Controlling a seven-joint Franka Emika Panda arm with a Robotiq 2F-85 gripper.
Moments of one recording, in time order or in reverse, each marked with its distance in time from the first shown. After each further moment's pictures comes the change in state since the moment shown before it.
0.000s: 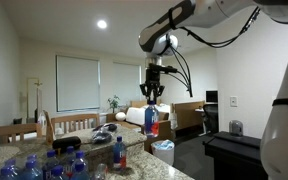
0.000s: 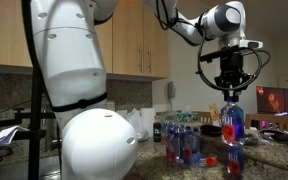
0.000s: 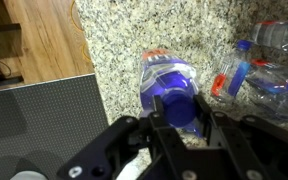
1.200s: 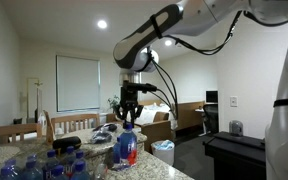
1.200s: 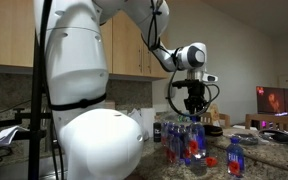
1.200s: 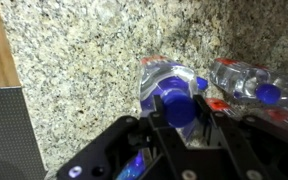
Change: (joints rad) arm 0.146 0.028 0.151 -0.192 0.042 0.190 0.151
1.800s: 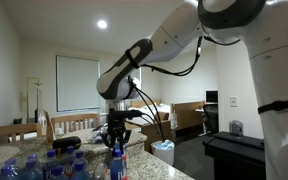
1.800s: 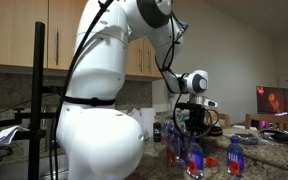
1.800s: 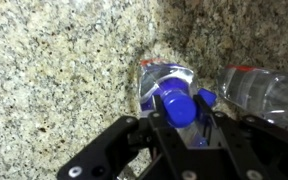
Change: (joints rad) arm 0.024 0.321 0.032 0.094 0.000 0.112 -0.004
